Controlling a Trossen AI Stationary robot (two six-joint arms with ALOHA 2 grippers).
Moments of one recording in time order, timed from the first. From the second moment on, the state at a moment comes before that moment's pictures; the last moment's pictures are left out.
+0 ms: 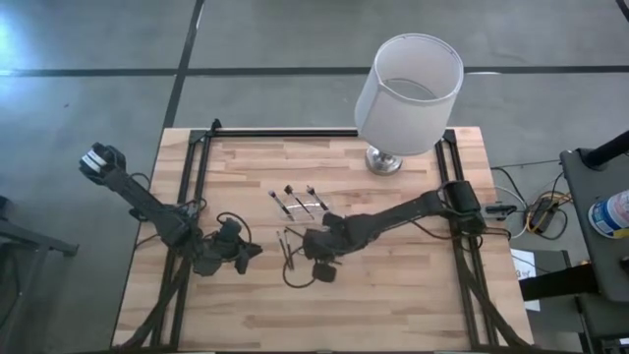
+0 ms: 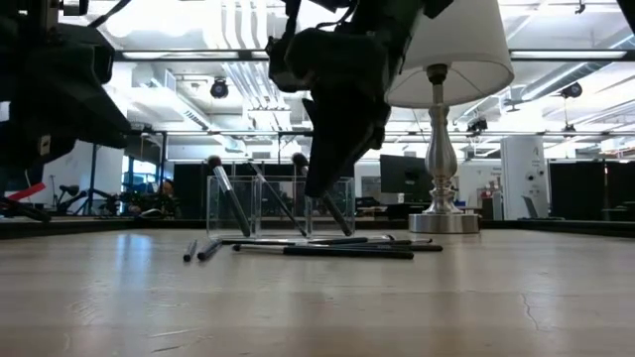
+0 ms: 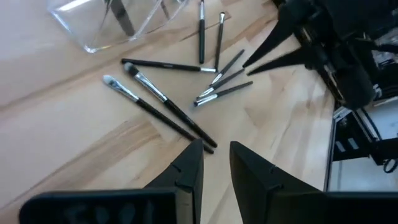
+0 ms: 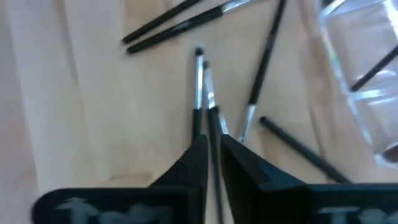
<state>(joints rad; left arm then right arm) -0.70 1.01 0.41 -0.10 -0.66 -1.41 0.23 2.07 1.55 -0.65 0.12 0.43</state>
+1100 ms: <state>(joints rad) -0.70 1.12 0.40 0.04 -0.67 -1.41 0.27 2.16 1.53 -0.56 0.23 0.33</state>
